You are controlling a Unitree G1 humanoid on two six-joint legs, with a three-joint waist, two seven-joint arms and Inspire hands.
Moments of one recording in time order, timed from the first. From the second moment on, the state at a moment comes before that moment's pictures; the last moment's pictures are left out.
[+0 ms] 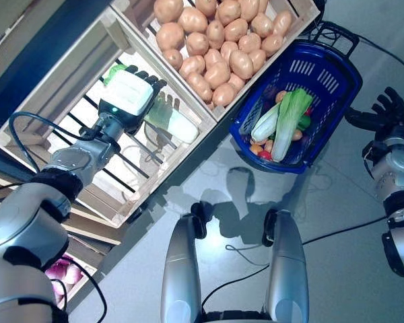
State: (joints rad) left arm -1.12 0.90 -1.03 0.92 0.66 -0.14 0.55; right arm -0.94 -0.75 0.30 1.14 0.88 -0.22 -0.13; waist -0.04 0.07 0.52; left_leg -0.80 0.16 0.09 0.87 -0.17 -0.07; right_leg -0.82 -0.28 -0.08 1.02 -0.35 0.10
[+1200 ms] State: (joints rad) left arm -1.37 0.82 -1.18 0.97 0.83 -0.08 0.43; right arm -1.05 -0.74 0.37 1.19 0.93 -0.23 -0.10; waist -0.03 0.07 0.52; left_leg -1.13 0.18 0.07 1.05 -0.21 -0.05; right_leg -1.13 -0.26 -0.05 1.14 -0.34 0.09
